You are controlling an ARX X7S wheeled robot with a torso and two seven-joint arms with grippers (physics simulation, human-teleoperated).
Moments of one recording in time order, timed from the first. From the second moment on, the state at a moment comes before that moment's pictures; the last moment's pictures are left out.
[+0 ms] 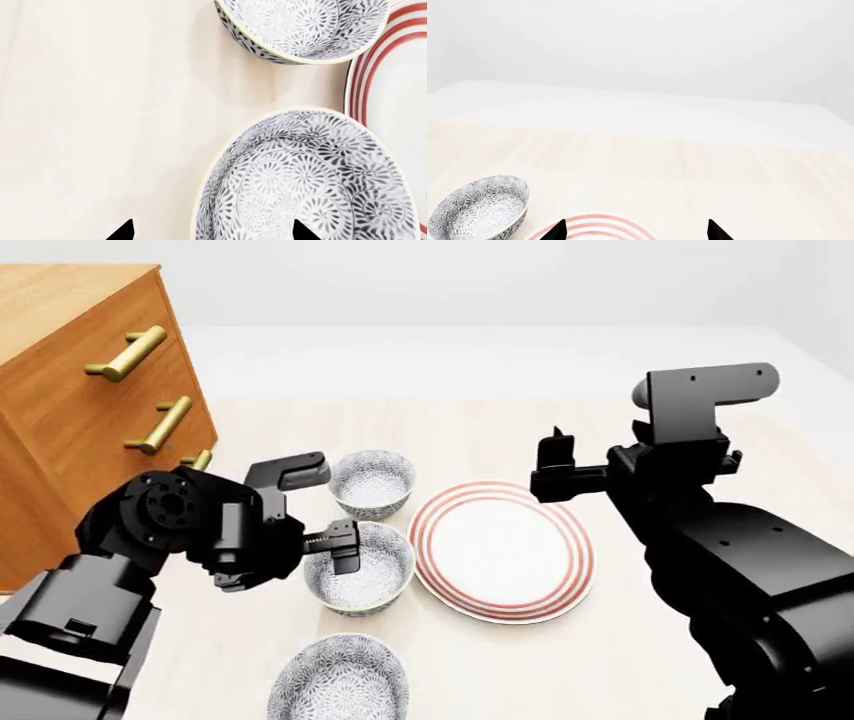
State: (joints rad) left arm -1.22 -0.32 0.64 -0.89 -1.34 -1.16 -0.47; right arm 0.80 0.27 -0.03 -0.41 0.48 1.32 0.21
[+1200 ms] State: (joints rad) left arm -1.29 -0.23 0.36 -1.30 -1.01 -0.98 -0.31; right arm 0.81 0.29 -0.03 -0.44 0.51 1.36 0.25
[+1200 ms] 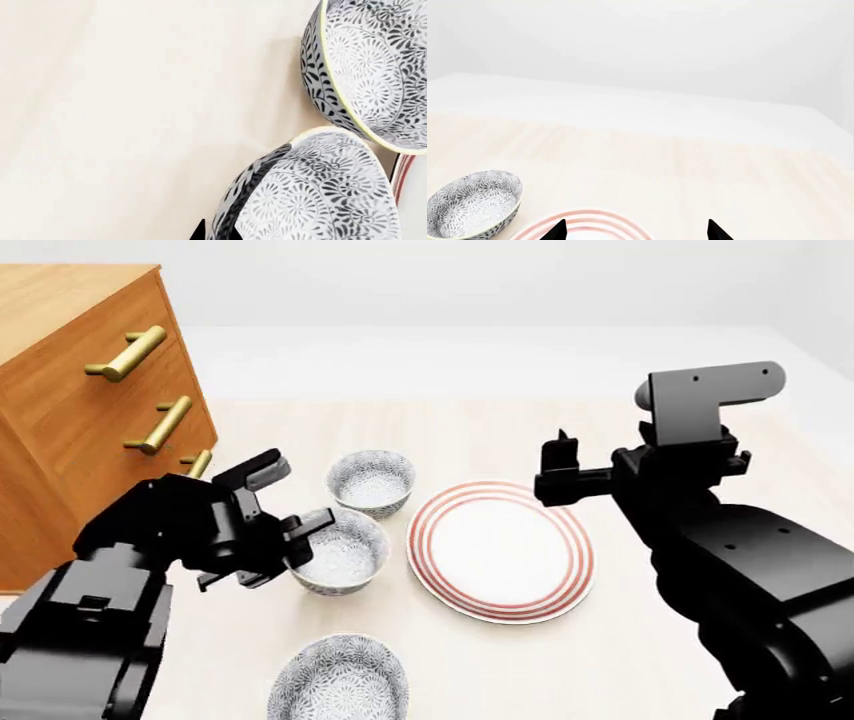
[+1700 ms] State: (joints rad) left arm -1.17 -0.30 -0.21 -0.68 -1.34 -1.40 -0.94; right arm 0.82 0.28 -0.02 -0.47 0.54 1.37 0.27
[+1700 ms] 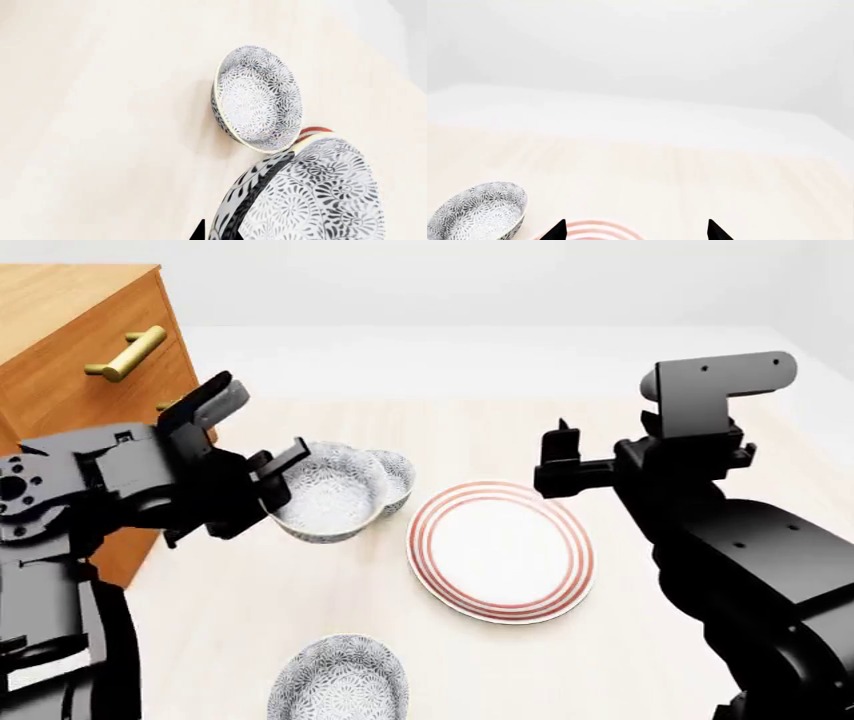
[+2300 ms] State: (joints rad) left arm -0.86 -0.71 0.12 0.14 -2.49 -0.99 -1.52; right arm 0.80 0.24 0.09 -0.64 0.60 1.47 0.35
